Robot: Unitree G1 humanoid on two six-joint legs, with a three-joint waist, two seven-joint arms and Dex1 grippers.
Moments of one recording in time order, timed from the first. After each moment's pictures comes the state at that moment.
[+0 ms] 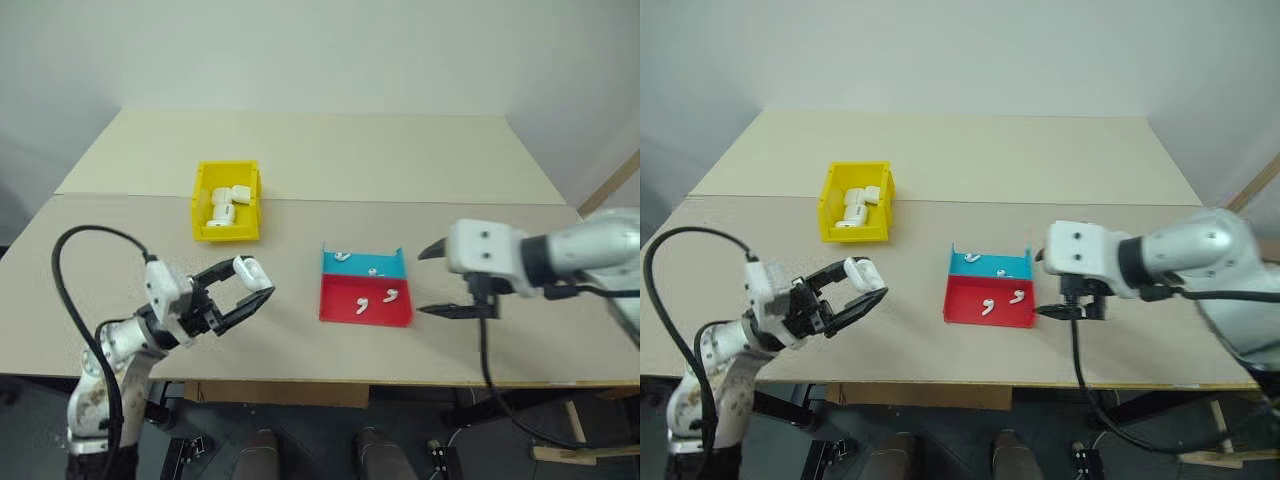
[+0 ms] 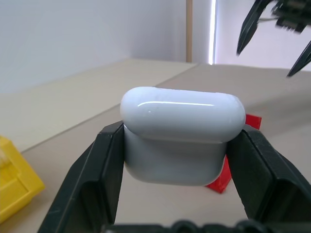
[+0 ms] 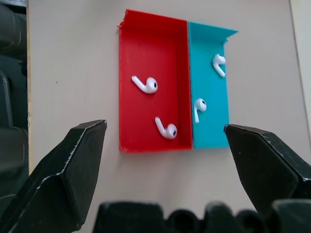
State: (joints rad) left arm -0.01 0.37 0.27 -0.37 -0.44 0.12 -1.01; right arm -0.64 -1.12 0.23 -0.48 0.30 0.68 1.15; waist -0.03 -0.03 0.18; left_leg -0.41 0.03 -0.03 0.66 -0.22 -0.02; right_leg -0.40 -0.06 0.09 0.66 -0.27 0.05
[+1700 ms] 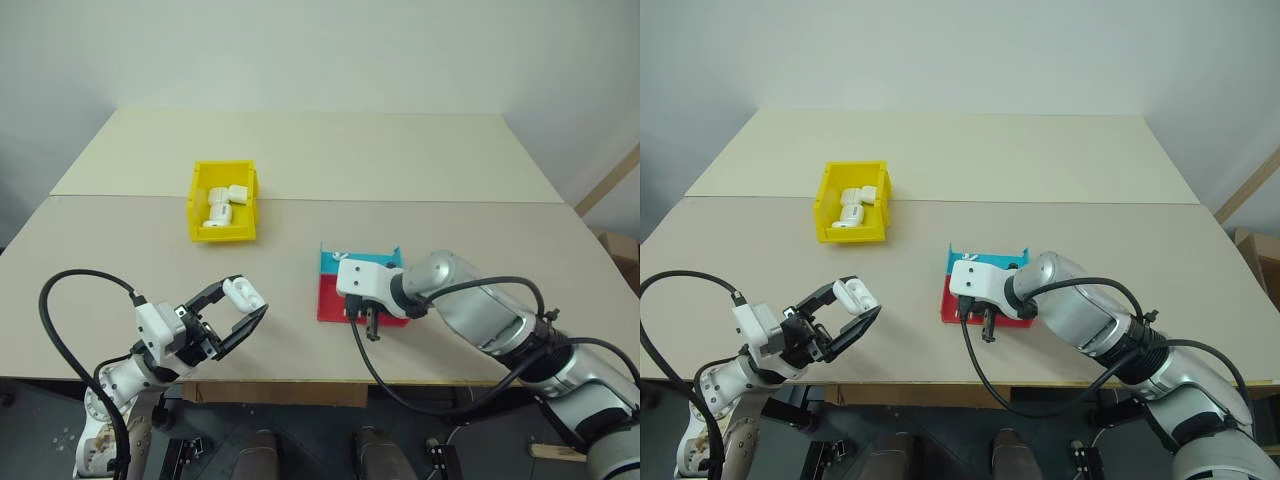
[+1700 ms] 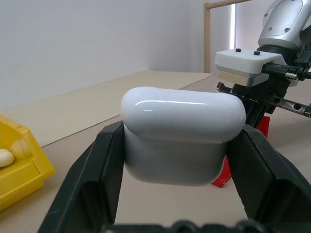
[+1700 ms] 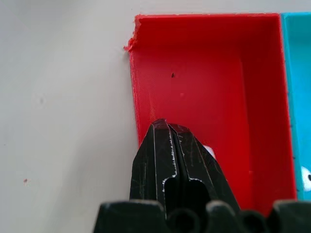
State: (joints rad) left arm 0.15 0.40 0.19 -0.34 -0.47 -0.13 -0.87; right arm -0.81 -0.70 0.69 -0.32 0.05 0.99 0.95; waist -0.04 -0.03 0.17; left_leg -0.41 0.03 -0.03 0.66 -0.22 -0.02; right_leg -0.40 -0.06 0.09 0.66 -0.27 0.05
